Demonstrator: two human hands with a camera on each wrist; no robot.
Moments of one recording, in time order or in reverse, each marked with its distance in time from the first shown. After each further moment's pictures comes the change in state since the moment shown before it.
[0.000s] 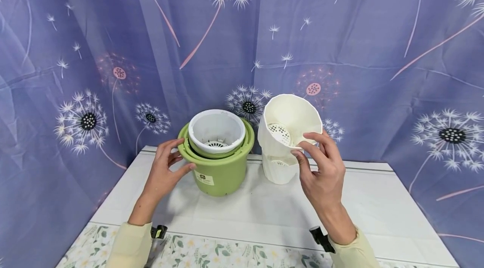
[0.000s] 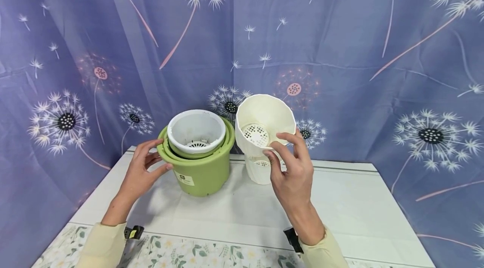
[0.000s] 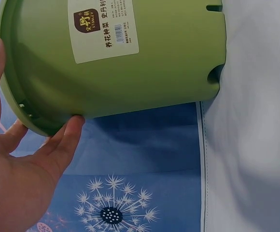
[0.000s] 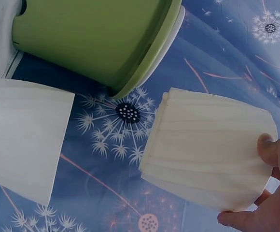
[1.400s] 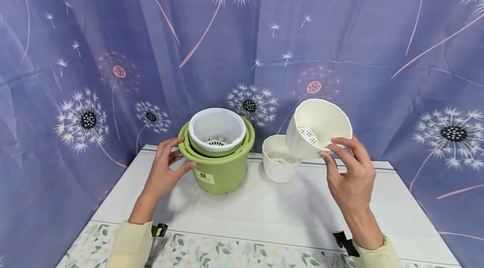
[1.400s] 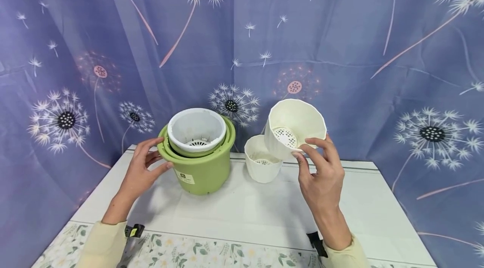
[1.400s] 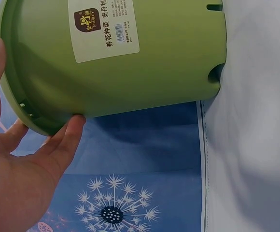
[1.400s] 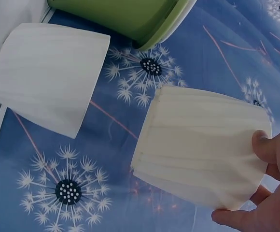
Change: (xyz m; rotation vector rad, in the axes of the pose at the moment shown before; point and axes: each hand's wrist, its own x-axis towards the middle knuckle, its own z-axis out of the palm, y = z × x) left_hand 0.000 0.001 -0.002 0.007 -0.020 -0.024; right_hand -0.007 0.031 -0.041 -0.124 0.036 0.037
